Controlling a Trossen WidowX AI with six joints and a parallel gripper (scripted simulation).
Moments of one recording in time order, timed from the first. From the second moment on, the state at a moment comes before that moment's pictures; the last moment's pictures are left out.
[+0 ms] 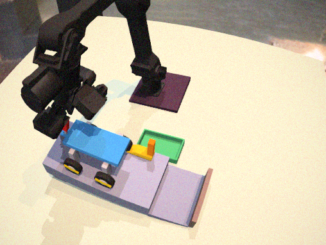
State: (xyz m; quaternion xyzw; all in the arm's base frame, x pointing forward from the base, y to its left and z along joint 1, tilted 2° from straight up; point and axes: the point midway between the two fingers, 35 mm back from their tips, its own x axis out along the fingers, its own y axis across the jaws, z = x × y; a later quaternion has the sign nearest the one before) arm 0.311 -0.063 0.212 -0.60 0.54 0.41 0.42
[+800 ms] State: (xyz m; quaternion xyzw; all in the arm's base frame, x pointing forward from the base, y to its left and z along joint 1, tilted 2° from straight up) arm 0.314 -0.073 0.184 -0.60 0.54 0.41 0.42
